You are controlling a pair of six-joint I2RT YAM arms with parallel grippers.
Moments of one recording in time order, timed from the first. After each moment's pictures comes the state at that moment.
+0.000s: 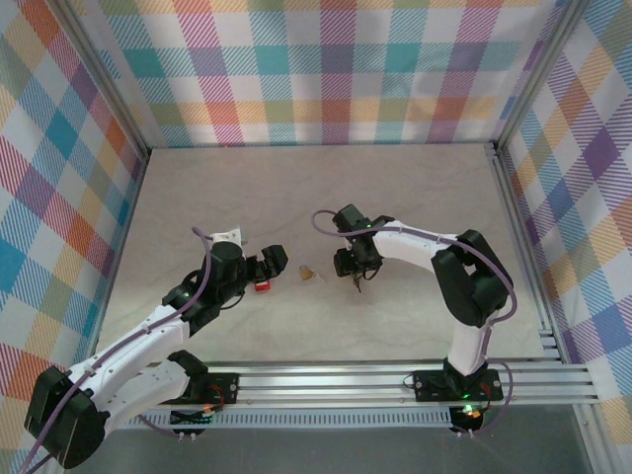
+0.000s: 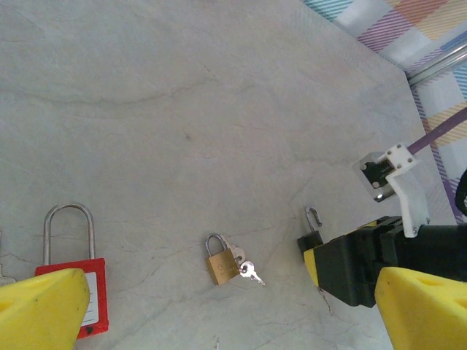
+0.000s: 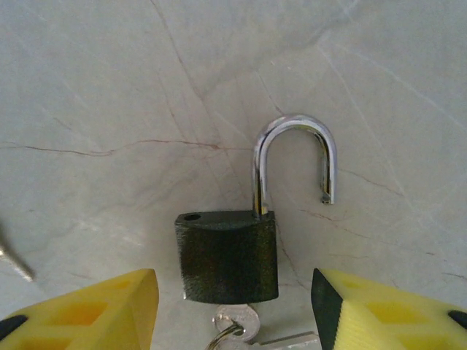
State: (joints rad) left arm -0.59 0.91 0.54 -0.18 -0.09 -0.76; right arm 0.68 1.85 1.18 -0.65 0.02 0.37
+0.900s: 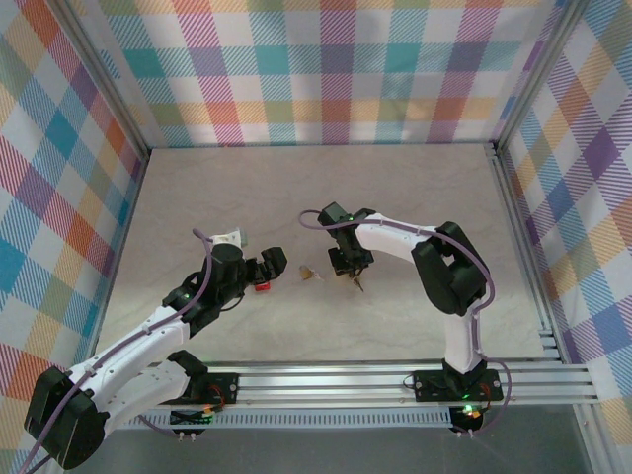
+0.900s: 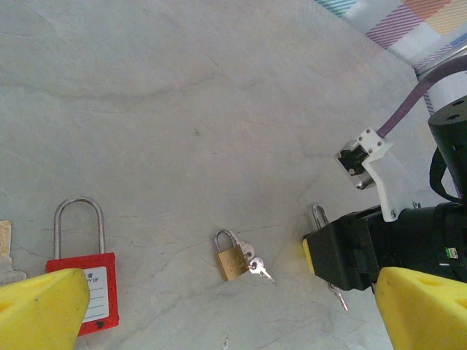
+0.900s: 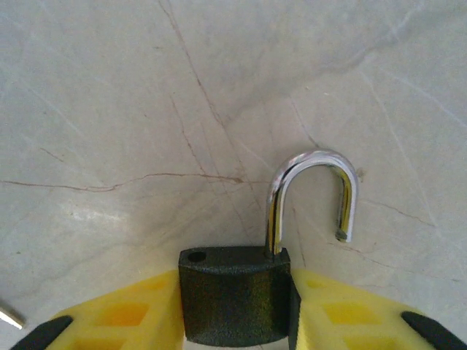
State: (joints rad) left arm -0.59 0.90 0.53 -0.18 -0.10 -0.76; right arm 0.70 1.99 1.36 -0.80 0.08 0.39
